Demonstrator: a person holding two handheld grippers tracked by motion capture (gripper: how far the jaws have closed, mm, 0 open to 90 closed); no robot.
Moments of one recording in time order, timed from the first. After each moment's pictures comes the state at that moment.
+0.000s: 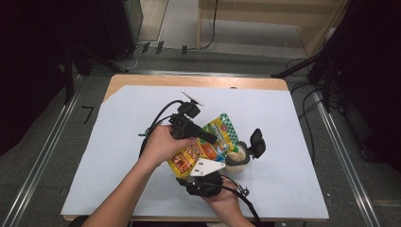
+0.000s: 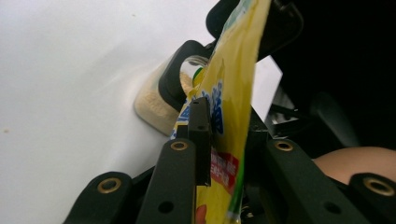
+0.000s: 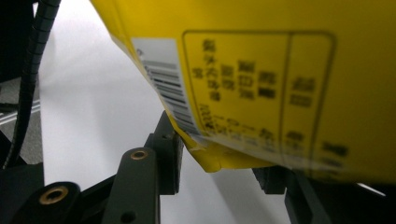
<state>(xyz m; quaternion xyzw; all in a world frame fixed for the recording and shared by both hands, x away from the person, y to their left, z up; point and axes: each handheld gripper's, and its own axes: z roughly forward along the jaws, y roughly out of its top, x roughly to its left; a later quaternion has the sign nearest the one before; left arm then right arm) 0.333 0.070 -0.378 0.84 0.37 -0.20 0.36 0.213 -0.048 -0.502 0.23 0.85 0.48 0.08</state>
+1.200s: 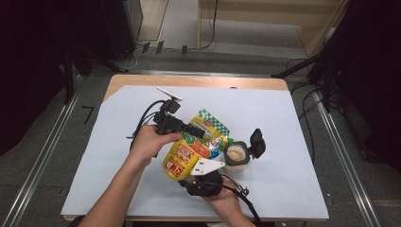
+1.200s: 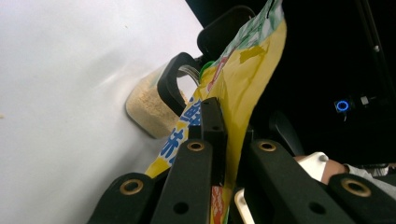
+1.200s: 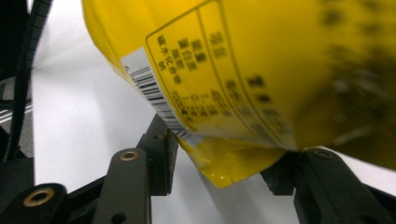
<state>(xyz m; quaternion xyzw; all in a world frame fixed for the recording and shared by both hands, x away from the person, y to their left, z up) 0.345 0.121 -0.389 0.78 0.39 -0.26 0.42 0.218 -0.050 -0.511 0.23 0.85 0.47 0.07</state>
